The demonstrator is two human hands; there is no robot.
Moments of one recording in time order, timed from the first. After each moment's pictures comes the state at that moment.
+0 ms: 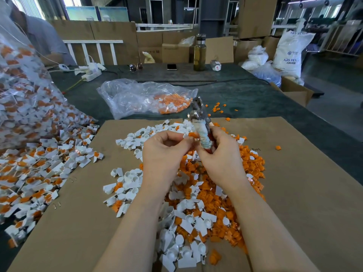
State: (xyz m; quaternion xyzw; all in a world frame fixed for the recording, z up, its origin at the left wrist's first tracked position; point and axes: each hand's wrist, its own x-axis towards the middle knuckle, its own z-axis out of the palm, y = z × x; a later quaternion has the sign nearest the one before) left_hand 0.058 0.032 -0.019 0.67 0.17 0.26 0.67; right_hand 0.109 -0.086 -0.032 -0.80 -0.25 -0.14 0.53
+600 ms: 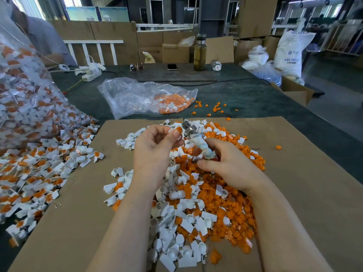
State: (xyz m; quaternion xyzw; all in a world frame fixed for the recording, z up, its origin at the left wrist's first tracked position) left_hand 0.058 0.051 -0.020 0.65 0.11 0.29 0.70; right_hand 0.109 -0.115 -0.015 -0.84 -0.32 0.09 0.43
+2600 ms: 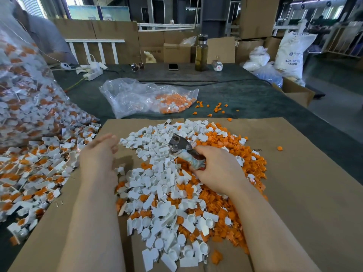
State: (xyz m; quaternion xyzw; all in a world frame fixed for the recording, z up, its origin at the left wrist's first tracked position) left_hand 0.044 0.139 -0.025 0.53 0.42 0.29 0.68; right_hand 0.122 -0.088 -0.054 -0.92 -0.32 -0.08 0.20
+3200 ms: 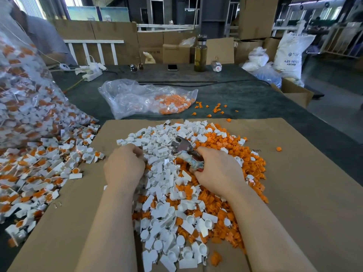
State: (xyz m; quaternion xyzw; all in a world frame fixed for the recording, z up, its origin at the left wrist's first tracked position) left_hand 0.058 0.114 -0.046 0.90 0.34 0.14 0.25; right_hand 0.120 -0.086 -0.058 -0.94 -0.28 -0.11 0.17
